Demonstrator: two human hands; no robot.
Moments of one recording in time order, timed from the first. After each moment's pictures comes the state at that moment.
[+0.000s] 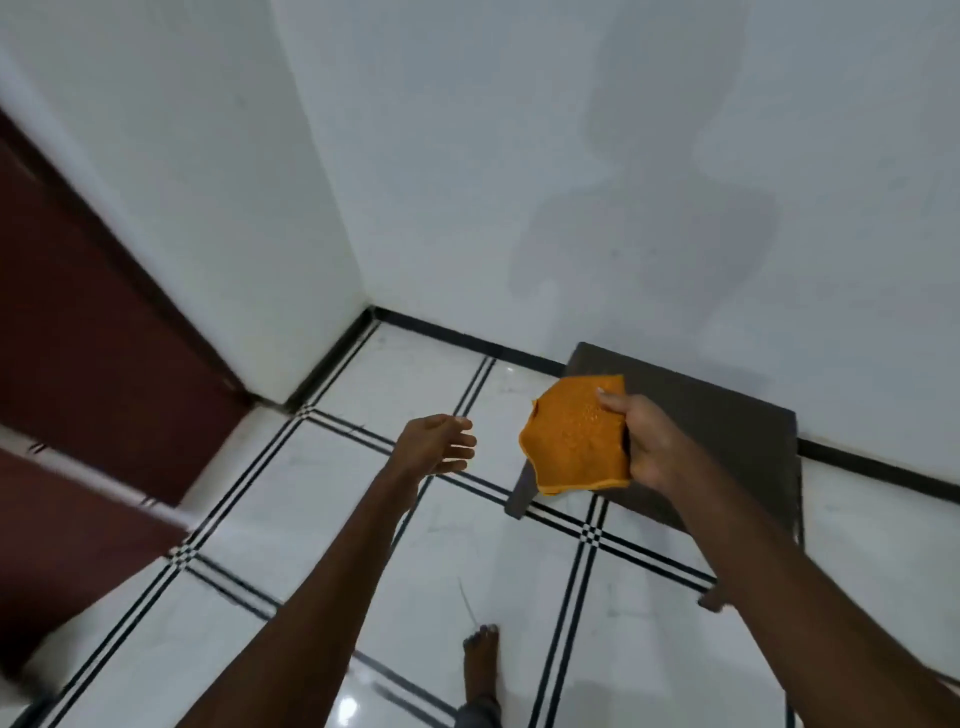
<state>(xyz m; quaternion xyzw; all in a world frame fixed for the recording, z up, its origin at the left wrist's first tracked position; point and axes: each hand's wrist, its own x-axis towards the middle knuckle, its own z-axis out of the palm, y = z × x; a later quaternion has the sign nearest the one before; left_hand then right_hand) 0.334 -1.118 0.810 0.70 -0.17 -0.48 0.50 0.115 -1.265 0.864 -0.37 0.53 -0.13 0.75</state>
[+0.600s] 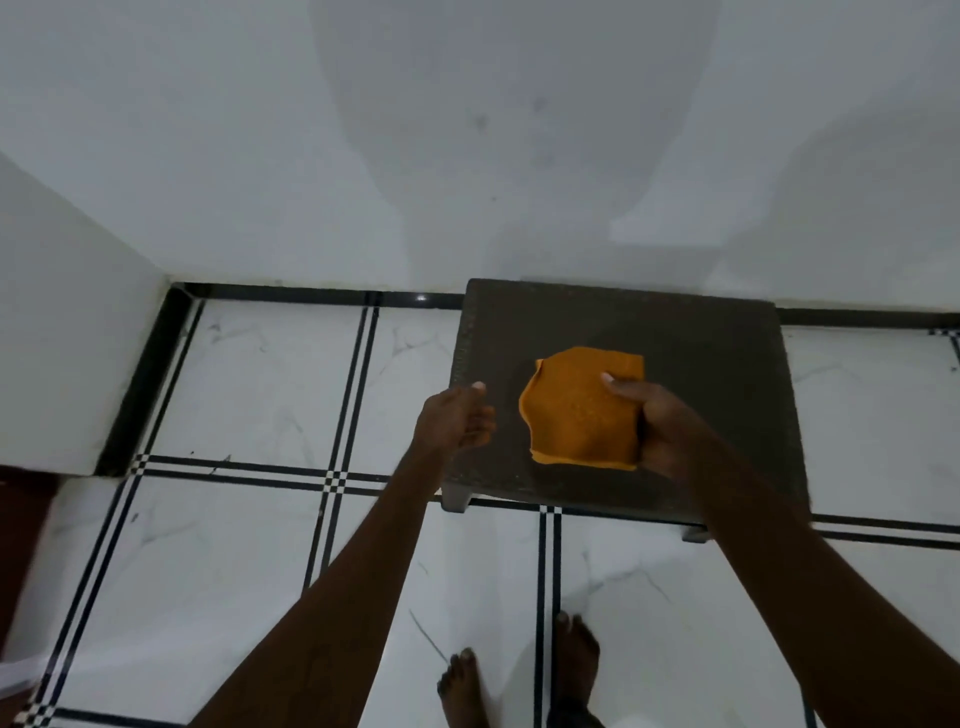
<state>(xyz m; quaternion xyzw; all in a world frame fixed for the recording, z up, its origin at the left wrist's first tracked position) 0.298 -1.477 0.557 0.71 -0.16 -0.58 0.36 0.060 -1.541 0.591 -0.20 0.61 -0.18 0.75</state>
